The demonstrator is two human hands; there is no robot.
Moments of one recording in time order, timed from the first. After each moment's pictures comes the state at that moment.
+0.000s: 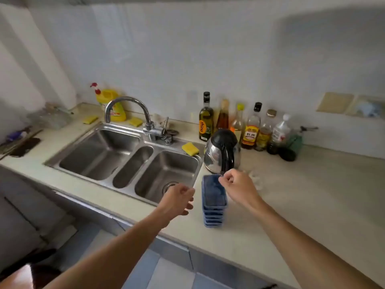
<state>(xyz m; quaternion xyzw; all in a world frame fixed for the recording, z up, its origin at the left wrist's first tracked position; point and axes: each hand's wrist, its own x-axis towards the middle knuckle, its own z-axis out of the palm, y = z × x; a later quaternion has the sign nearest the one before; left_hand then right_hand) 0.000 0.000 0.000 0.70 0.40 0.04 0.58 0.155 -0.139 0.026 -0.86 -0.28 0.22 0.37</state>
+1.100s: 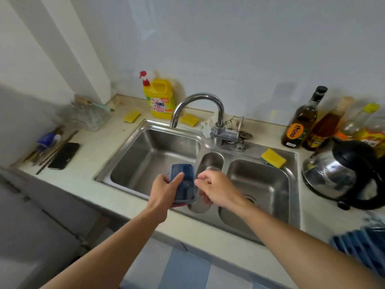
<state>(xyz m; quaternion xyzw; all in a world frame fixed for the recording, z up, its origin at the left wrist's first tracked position) -0.141 0.409 -0.014 0.53 0.51 0.14 0.66 -0.009 0.292 -0.015 -0.77 -0.34 0.35 0.40</state>
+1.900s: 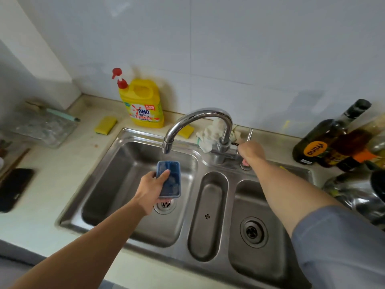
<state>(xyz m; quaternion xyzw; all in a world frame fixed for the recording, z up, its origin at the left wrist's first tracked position) -0.032 0.595 -0.100 0.53 0.49 0.07 0.68 0.262 0.432 -0.102 -0.94 -0.02 0.23 0.25</state>
